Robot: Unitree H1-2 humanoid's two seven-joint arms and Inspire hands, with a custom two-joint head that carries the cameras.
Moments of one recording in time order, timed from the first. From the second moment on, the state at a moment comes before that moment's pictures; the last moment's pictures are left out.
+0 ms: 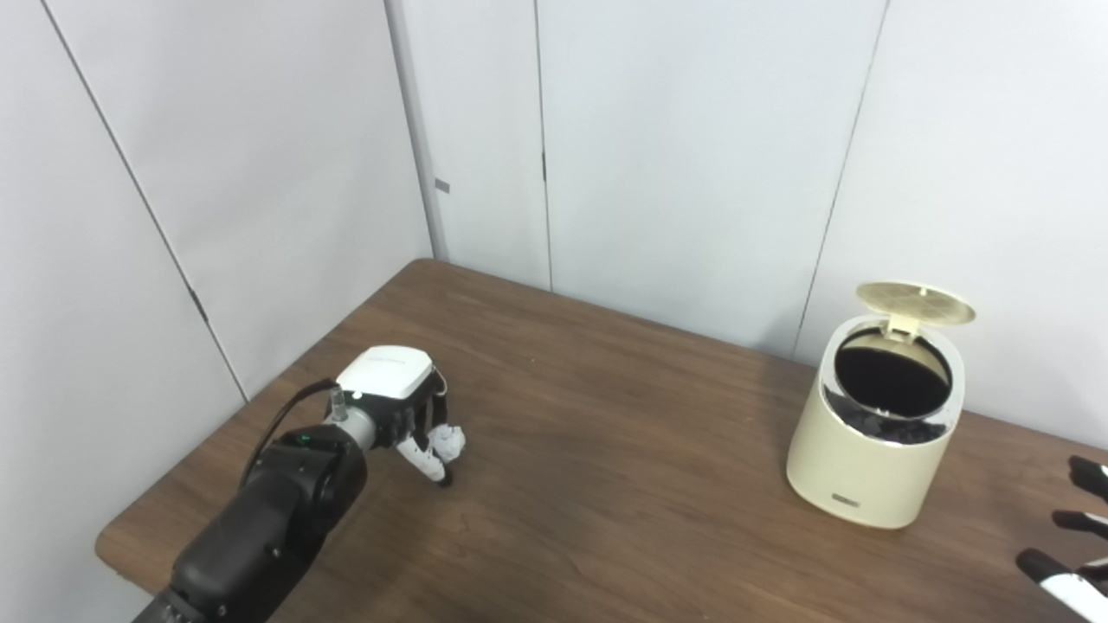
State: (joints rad) left arm -0.06 0.70 0.04 -0.19 0.94 0.33 -0.45; right arm -0.21 -0.30 0.03 -0.09 -0.28 0.07 0.11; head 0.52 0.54
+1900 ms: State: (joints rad) left arm -0.06 0.73 -0.02 -0.25 0.90 0.38 -0.49; right arm -0.21 -0.30 0.03 -0.09 -0.29 0.07 0.11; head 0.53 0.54
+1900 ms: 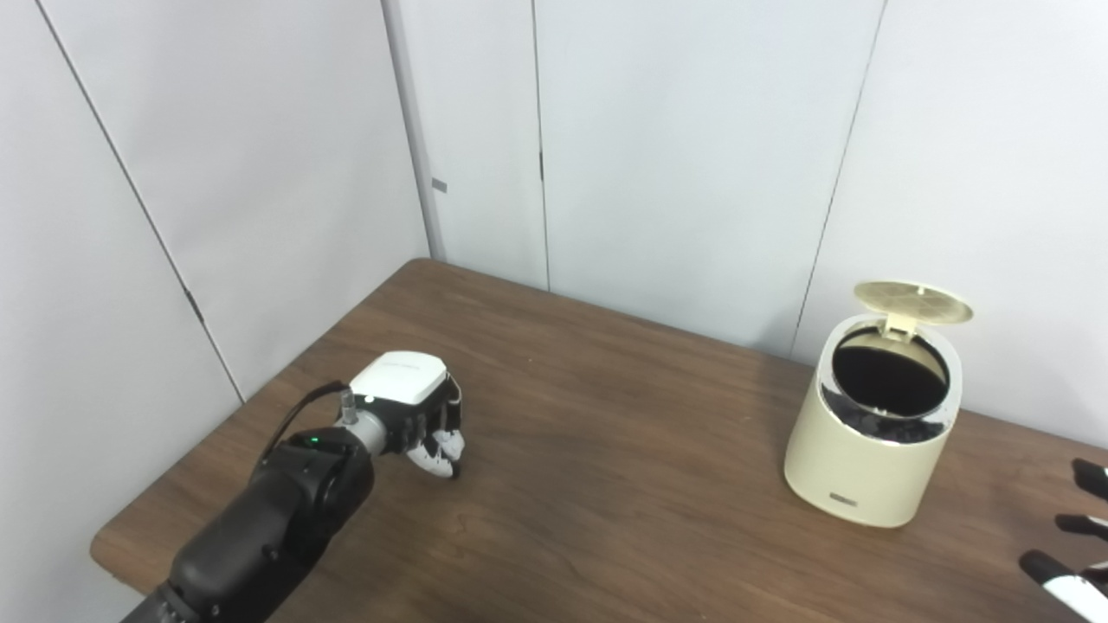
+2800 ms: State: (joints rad) left arm -0.11 0.75 0.03 -0.35 0.91 0.37 -0.55; right arm -0.21 -0.30 0.03 -0.09 -0.30 0.07 0.11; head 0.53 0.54
